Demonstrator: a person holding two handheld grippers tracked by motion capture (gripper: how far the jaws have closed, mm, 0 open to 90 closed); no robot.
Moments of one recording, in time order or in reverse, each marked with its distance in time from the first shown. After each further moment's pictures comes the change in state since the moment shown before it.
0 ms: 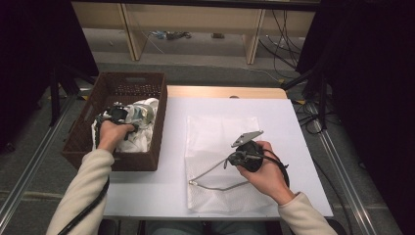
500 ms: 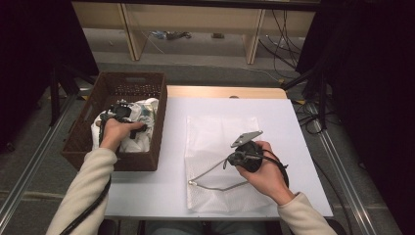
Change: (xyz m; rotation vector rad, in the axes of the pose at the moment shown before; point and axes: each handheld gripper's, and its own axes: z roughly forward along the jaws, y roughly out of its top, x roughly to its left) left arm -0.014 0.010 0.005 0.059 0.047 -0.003; right arm 0.001 0.001 0.000 0.000 -0.001 -0.013
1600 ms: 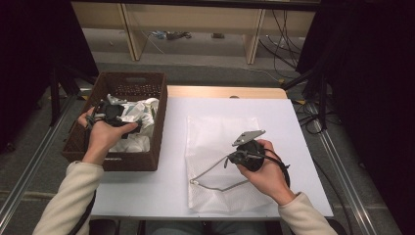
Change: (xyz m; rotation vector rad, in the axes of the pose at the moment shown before) left arm -0.022 -0.002 -0.075 -0.167 0.043 0.132; right arm 0.001 0.002 -0.007 -0.033 -0.012 -0.005
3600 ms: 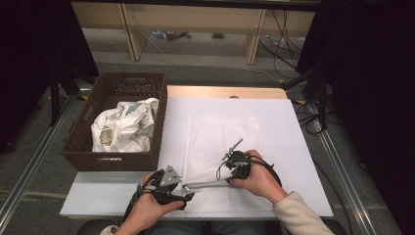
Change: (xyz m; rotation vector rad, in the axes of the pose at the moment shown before) left arm -0.170 -0.132 -0.019 -0.038 -0.508 0.297; right arm 0.000 -0.021 0.063 0.368 0.090 -0.029
